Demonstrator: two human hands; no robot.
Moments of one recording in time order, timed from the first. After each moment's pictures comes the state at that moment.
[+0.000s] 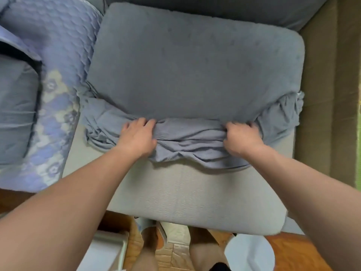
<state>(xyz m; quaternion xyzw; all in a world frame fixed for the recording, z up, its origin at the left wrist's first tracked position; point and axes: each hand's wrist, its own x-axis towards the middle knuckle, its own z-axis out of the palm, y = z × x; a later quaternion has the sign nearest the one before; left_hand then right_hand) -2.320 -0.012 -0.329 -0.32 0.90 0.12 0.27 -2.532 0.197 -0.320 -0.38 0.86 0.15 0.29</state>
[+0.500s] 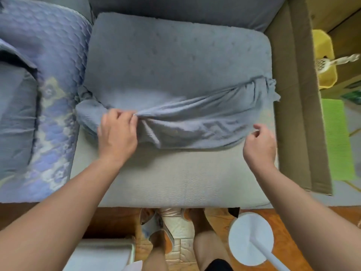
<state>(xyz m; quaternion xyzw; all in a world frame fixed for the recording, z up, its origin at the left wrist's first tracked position) -2.251 -0.026 -0.270 -0.40 0.90 0.19 -0.05 -2.441 0.261 -0.266 0.03 0.96 -0.23 0.14</state>
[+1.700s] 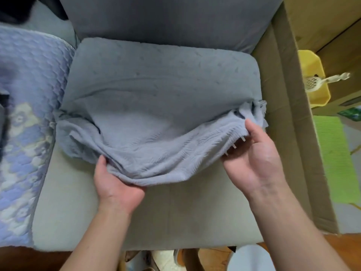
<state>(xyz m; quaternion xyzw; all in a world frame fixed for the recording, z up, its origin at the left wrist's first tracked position) -2.305 0.050 -0.260 -0.45 0.06 0.86 -0.23 -2.473 0.215 -0.199 0.25 0.43 -0.80 0.34</state>
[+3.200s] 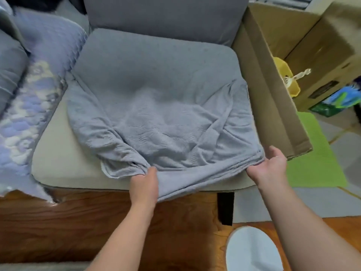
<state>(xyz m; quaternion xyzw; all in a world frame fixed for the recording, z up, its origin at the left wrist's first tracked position) -2.142 0.238 -0.331 -0.63 0.51 0.58 -0.07 -2.346 0.429 -0.308 0.30 0.39 -0.84 0.23</state>
